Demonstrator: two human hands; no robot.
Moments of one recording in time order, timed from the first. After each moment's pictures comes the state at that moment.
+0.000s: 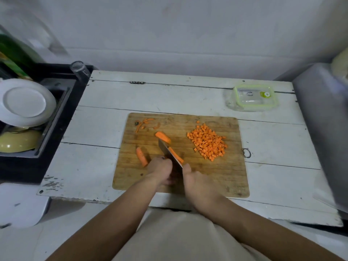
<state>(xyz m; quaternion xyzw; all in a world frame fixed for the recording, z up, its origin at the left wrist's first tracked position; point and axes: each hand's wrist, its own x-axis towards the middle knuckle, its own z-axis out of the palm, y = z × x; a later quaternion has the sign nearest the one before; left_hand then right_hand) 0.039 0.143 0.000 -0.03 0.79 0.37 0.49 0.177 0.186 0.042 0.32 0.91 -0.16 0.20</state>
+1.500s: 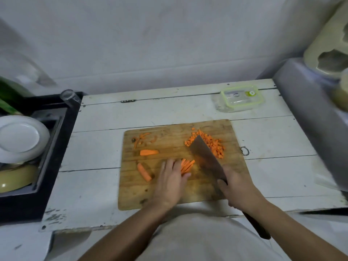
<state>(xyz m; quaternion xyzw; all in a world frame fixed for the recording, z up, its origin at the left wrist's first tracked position) 0.048 0.129 -0.020 0.53 0.82 0.16 0.13 0.240 0.226 0.049 0.50 0.79 -0.34 0.07</state>
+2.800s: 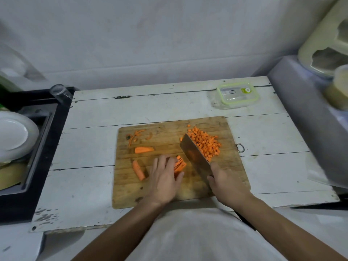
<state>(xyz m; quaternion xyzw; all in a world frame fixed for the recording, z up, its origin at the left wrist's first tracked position) 0.037 0.119 -0.032 0.55 0.80 0.21 0.11 0.225 0.221 0.034 0.46 0.83 -0.30 0.07</state>
